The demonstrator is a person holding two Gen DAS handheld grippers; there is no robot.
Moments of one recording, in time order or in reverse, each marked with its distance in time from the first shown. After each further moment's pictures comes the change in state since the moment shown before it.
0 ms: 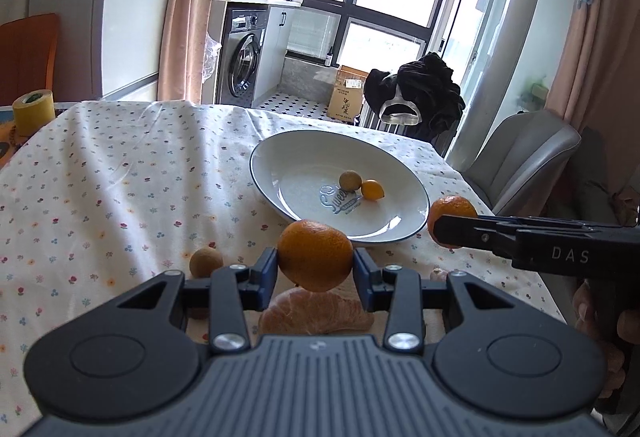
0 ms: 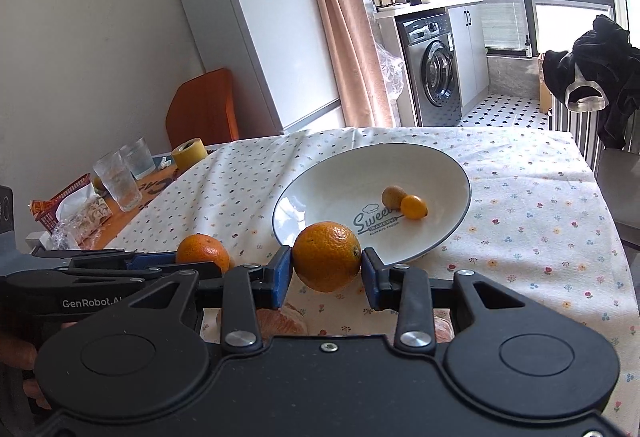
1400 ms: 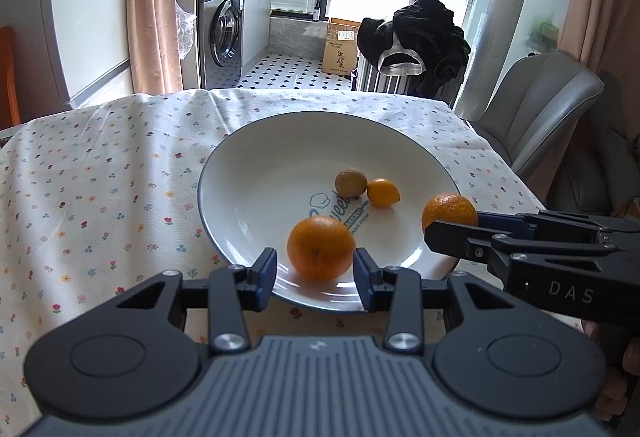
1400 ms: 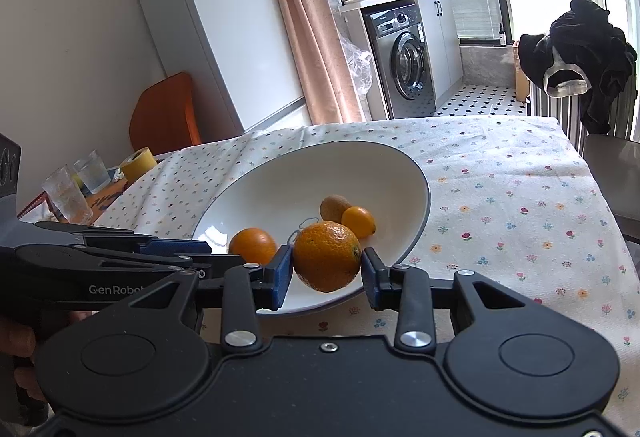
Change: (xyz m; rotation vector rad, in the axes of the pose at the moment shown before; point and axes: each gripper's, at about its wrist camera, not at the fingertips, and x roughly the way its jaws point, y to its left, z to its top) left arm 0.100 -0.020 0.041 0.120 0.150 0.029; right arm 0.055 -0.045 0.004 0.053 0.003 -0.066
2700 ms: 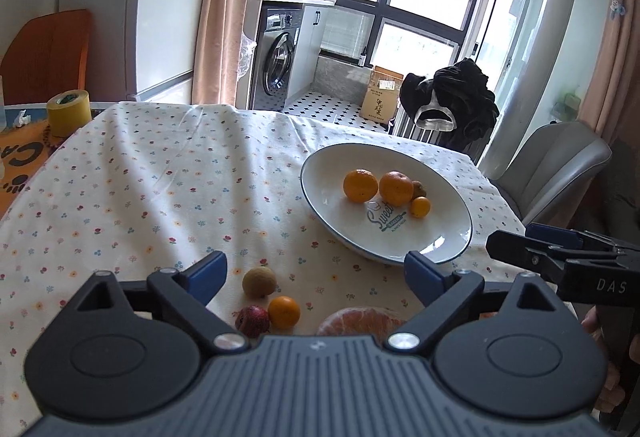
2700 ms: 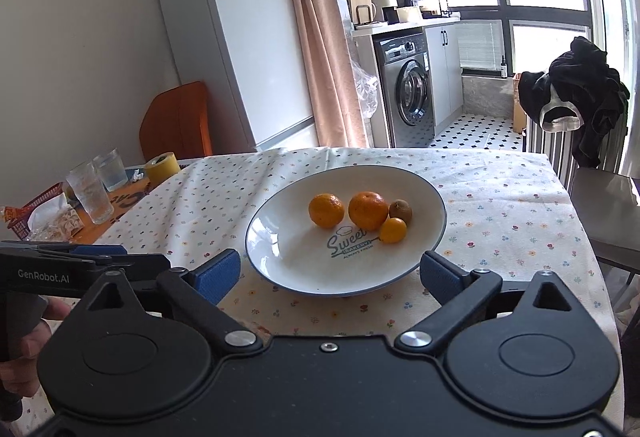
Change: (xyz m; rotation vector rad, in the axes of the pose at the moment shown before) left arm -0.103 0.042 -0.045 -0.172 -0.140 0.058; right arm -0.059 0.045 -0.004 -0.073 -0.060 -0.029
